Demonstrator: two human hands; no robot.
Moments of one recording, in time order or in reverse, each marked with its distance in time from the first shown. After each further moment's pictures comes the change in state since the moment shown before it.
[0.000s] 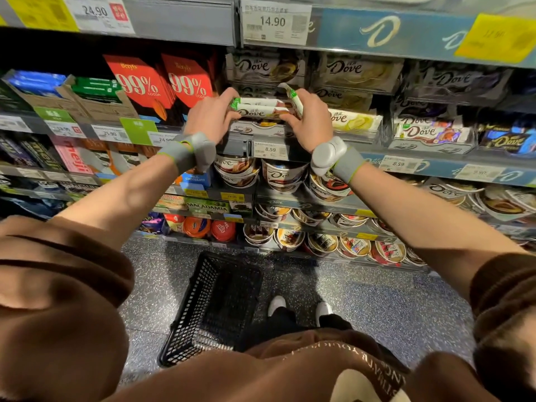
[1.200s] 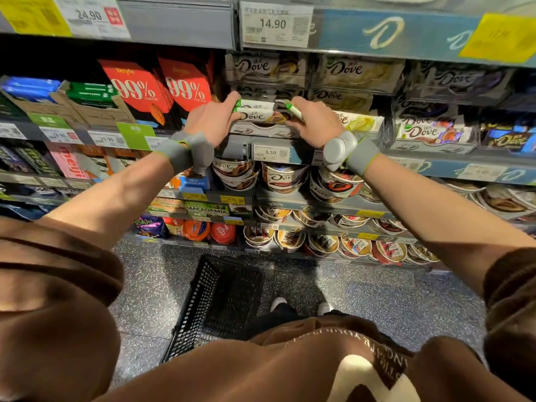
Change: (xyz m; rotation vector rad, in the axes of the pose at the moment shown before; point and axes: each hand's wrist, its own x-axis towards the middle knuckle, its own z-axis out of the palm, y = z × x) left_hand 0.012 -0.005 0.003 0.115 -0.168 0.046; right_hand 0.015 0.015 -0.012 -0.279 -0.274 -0.111
